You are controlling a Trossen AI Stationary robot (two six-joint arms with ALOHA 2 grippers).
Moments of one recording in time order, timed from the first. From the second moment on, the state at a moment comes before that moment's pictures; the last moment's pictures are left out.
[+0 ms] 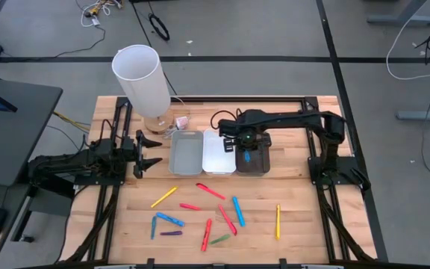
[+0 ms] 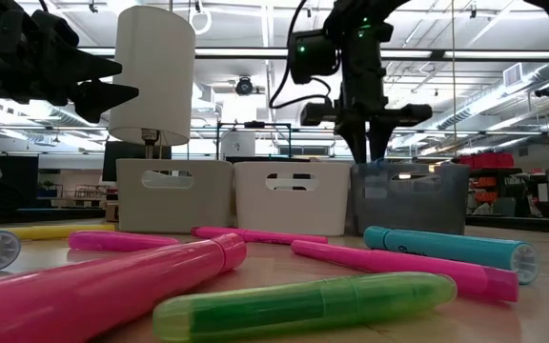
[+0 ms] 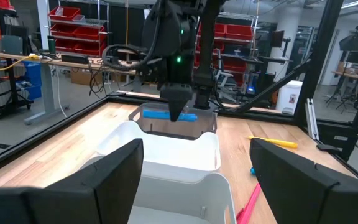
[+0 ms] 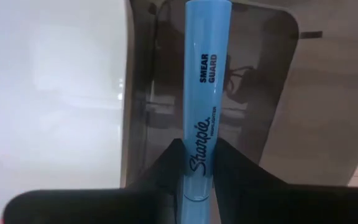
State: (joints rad) left arm 0.10 0.01 0.01 0.06 -0.02 -0.11; right arm -0.19 1.91 1.52 -1.20 -0.01 1.26
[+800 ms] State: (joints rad) left arm 0.10 0.01 0.01 0.06 -0.02 -0.11; right arm -0.20 1.97 1.37 -1.00 -0.04 1.27
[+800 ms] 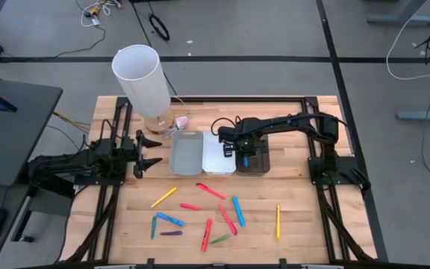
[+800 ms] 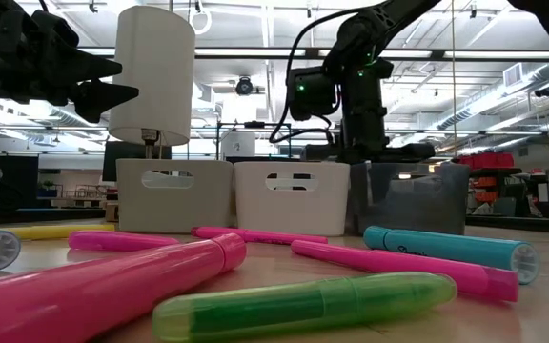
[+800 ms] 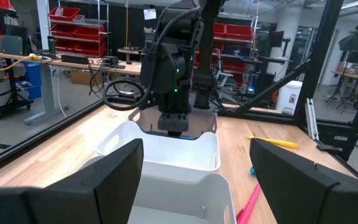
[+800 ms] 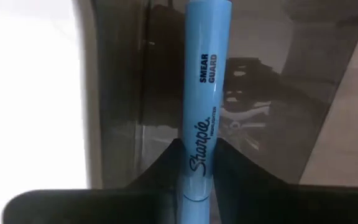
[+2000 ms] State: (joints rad) left arm 0.10 0.01 0.01 0.06 -0.02 -0.11; right arm -0.20 1.93 1.37 -1.03 -0.01 1.28
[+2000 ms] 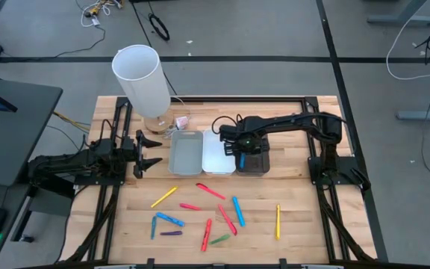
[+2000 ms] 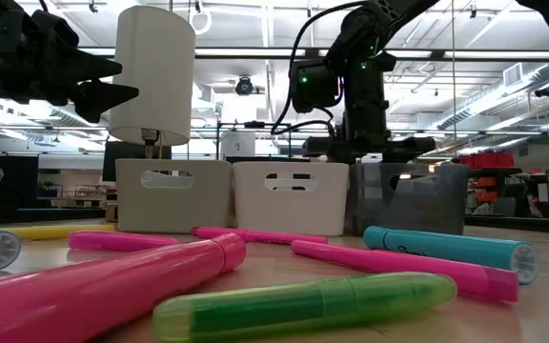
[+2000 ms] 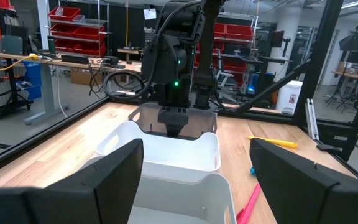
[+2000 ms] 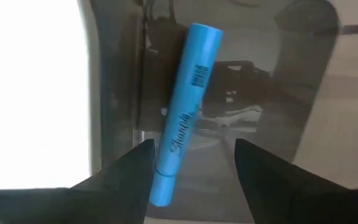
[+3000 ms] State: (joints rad) left arm 0.10 0.01 0.01 0.06 -0.02 -0.11; right arm -0.19 1.69 1.49 -1.31 -0.05 1.24
